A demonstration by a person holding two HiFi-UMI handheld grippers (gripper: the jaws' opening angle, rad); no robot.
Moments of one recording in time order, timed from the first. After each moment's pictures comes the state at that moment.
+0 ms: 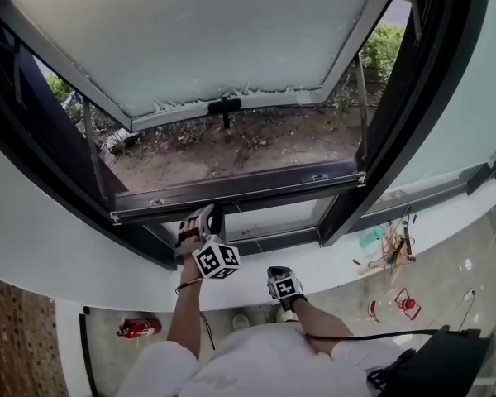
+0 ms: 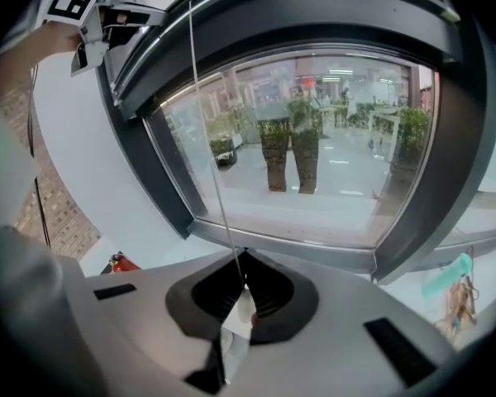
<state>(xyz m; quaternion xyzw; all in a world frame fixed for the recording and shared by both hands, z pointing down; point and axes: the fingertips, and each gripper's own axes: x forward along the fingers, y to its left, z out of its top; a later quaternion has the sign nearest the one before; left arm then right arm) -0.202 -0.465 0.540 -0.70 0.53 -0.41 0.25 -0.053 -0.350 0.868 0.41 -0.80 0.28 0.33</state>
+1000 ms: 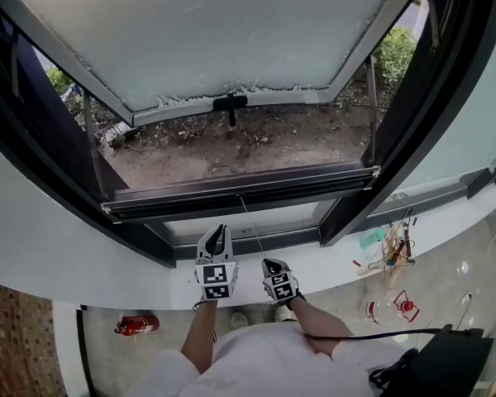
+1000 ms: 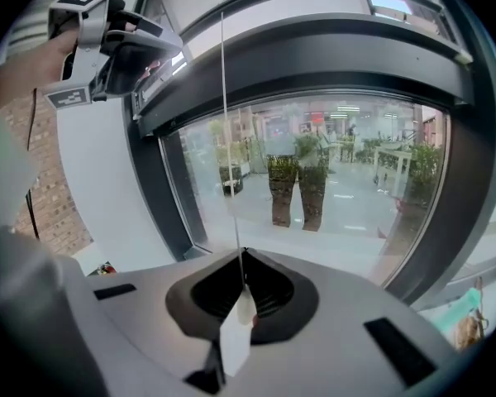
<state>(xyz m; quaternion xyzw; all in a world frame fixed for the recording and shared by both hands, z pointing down) -0.210 -0.424 0.568 -0.78 0.62 -0.07 -0.05 -0.083 -0.383 0.829 0.43 -0.85 0.17 0.26</state>
